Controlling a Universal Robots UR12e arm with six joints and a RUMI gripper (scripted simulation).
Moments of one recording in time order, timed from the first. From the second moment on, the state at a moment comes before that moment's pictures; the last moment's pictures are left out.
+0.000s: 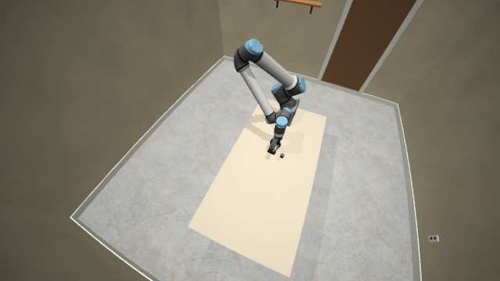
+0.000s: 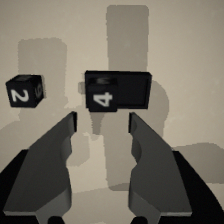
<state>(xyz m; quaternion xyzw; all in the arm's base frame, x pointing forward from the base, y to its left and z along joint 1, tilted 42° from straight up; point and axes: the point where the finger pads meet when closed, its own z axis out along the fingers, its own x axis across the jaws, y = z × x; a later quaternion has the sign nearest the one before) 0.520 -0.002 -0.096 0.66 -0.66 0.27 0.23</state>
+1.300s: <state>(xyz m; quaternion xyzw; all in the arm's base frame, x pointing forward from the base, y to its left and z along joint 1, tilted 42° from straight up) 0.517 0.026 -0.067 0.66 -0.66 0.26 0.24</state>
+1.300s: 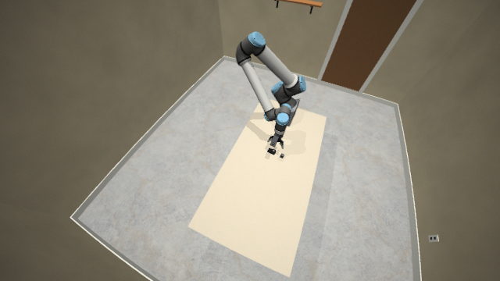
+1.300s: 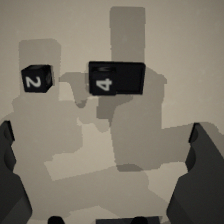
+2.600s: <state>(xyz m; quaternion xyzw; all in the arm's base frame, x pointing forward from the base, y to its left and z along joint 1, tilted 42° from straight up) 0.524 0.055 -0.102 0.84 -0.40 0.16 0.32</state>
